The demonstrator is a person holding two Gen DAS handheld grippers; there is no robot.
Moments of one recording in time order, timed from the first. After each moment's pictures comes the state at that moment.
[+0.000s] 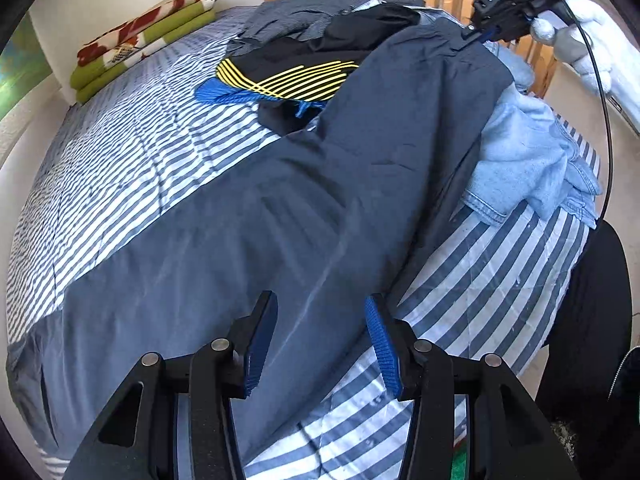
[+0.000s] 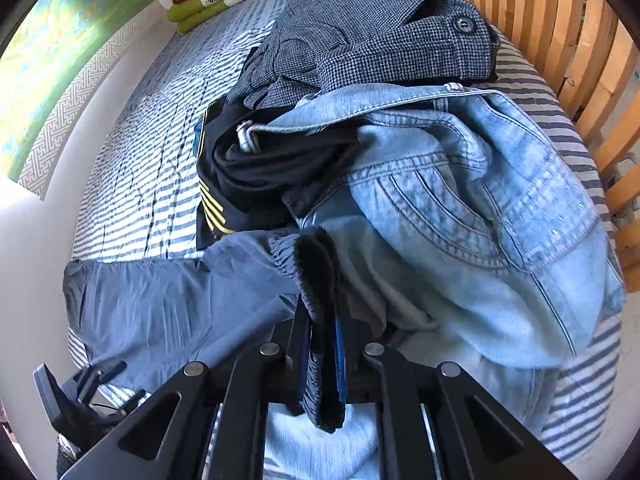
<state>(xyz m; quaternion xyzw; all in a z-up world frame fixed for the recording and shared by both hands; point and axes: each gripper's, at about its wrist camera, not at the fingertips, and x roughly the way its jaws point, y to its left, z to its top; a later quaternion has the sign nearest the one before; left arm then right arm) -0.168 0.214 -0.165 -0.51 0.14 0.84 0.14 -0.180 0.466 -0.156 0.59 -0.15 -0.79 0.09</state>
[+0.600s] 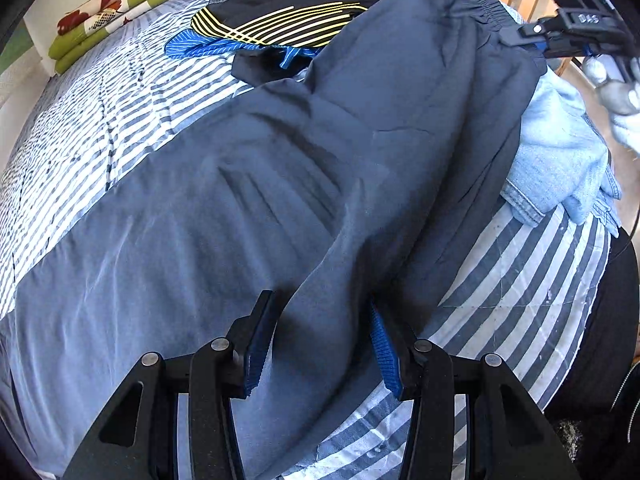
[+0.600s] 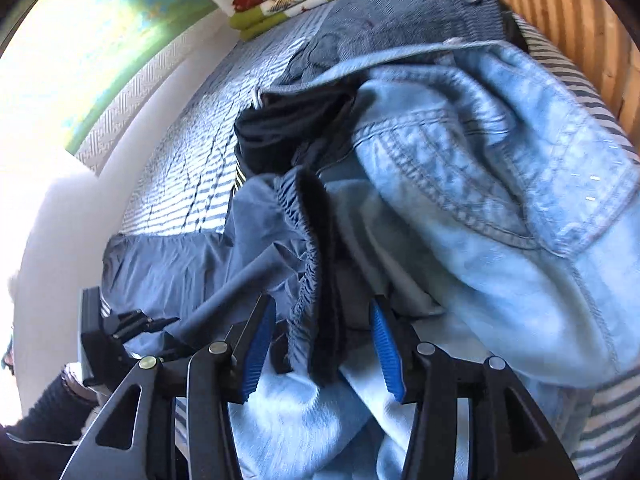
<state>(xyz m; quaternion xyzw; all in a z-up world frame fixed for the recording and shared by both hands) -0.200 0.206 -0.227 -0.56 0.11 0.81 0.15 -0.145 0.482 -0.197 0.54 -0.16 -0.80 0.21</state>
